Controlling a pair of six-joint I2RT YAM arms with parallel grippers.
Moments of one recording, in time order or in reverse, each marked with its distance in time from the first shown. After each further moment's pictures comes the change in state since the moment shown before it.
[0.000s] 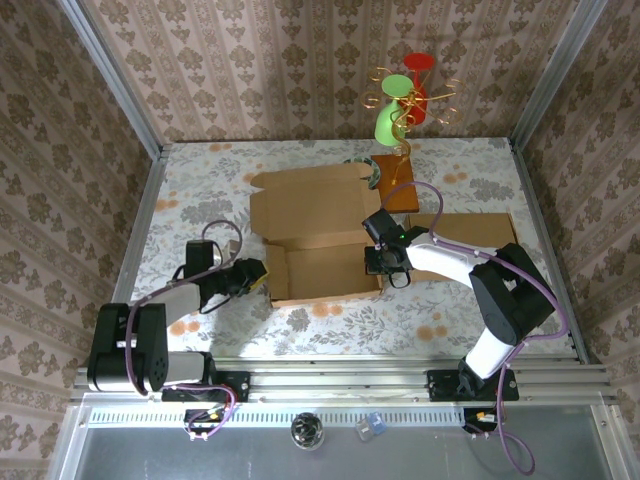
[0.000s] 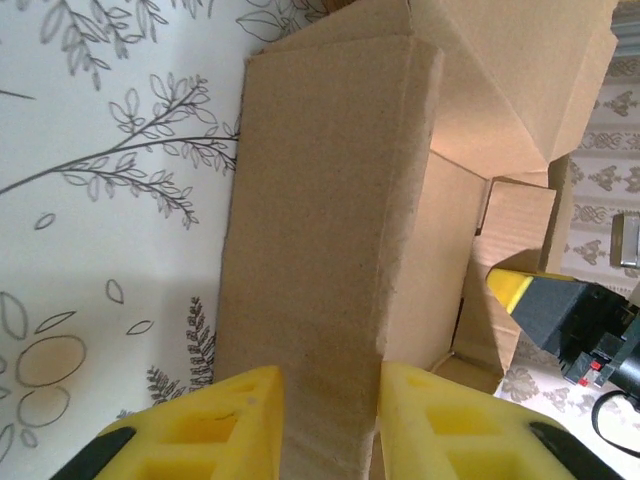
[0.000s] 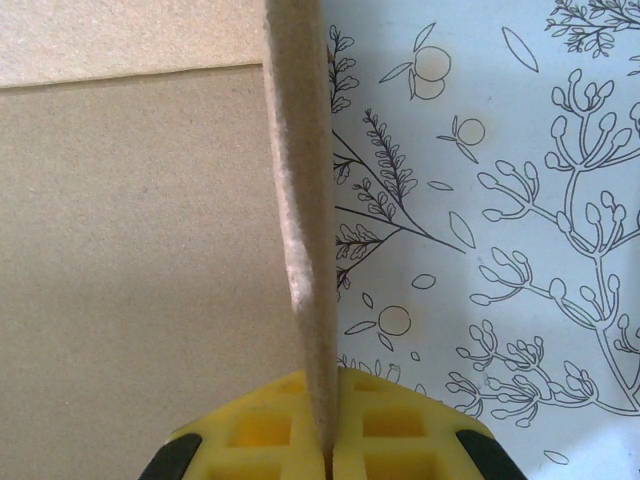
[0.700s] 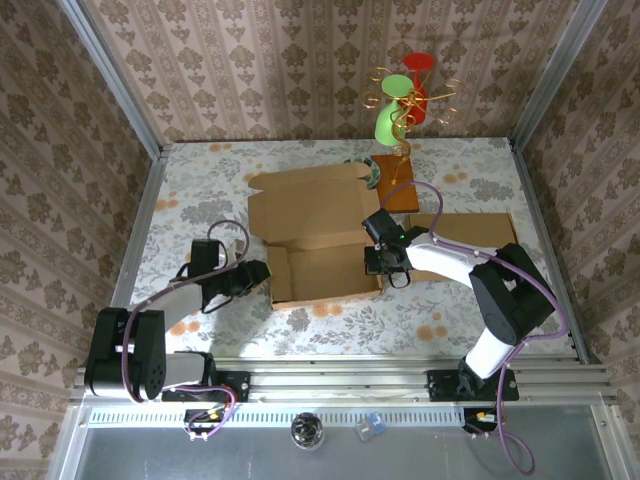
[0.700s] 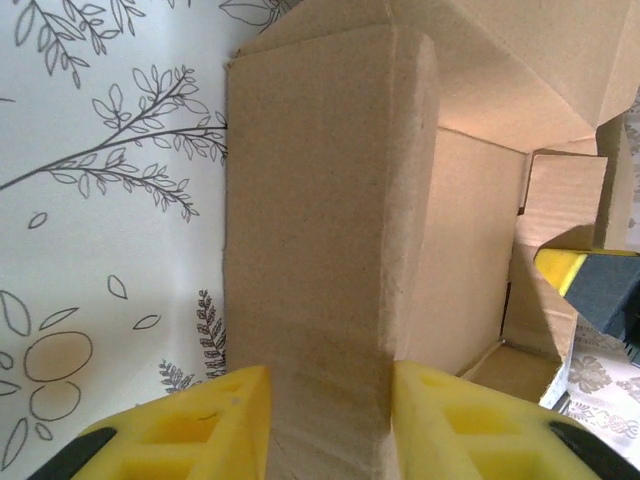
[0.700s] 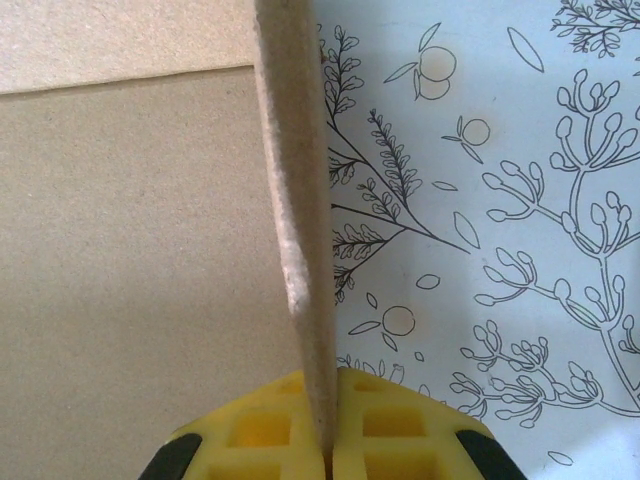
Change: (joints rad) left arm -0.058 -0.043 0.021 -0.097 -0.096 0.109; right arm 0.002 0.001 0.000 0.001 -0.003 0.000
